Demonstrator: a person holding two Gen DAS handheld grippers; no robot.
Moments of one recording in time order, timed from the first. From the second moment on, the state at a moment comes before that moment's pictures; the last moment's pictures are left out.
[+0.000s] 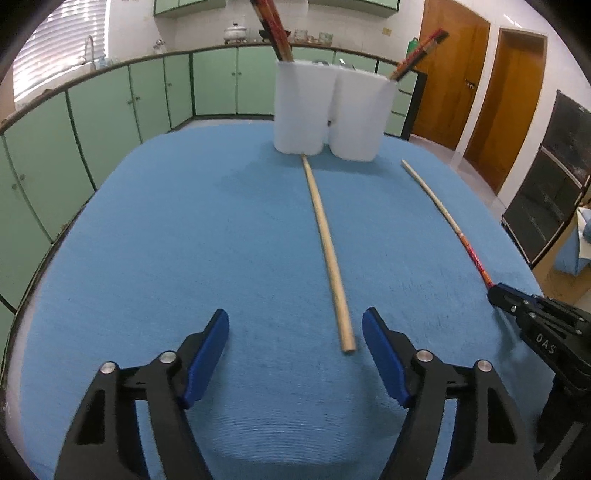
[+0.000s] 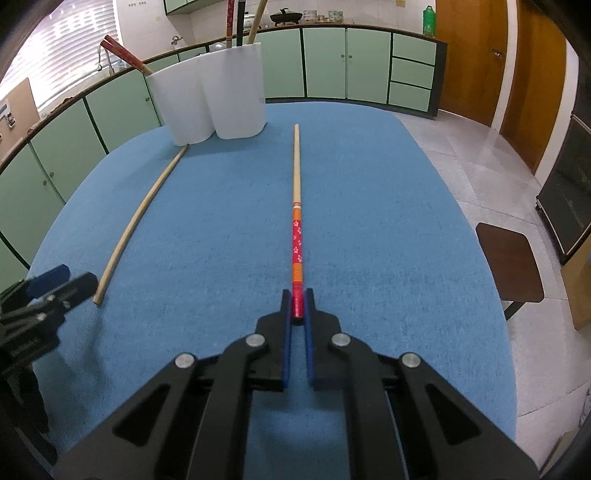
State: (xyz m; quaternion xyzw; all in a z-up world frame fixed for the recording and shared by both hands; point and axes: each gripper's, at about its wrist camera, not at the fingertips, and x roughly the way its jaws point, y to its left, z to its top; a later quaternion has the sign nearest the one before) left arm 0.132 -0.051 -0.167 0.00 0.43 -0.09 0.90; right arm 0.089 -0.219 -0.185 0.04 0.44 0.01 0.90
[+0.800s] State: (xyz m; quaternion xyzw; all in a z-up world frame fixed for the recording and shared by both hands) left arm 0.132 -0.066 -0.171 0.01 0.43 -0.08 0.90; right arm 0.090 -0.212 -0.185 0.02 0.44 0.01 0.90
